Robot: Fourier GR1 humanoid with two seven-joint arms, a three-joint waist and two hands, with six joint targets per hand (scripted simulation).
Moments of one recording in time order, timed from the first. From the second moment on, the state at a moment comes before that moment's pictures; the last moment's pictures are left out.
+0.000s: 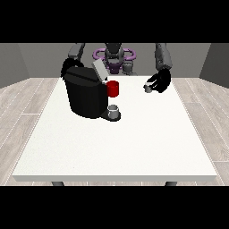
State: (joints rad) left arm -0.69 0.42 0.03 -0.60 -0.60 0.01 -0.36; right arm -0.21 -0.04 -0.05 -1.36 -0.04 -0.16 -0.02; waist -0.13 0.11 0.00
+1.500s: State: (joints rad) left arm -1.13 0.48 0.12 -0.66 -0.60 -0.14 -0.12; right arm -0.31 -0.02 -0.01 -1.35 -0.01 -0.14 -0.07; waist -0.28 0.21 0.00
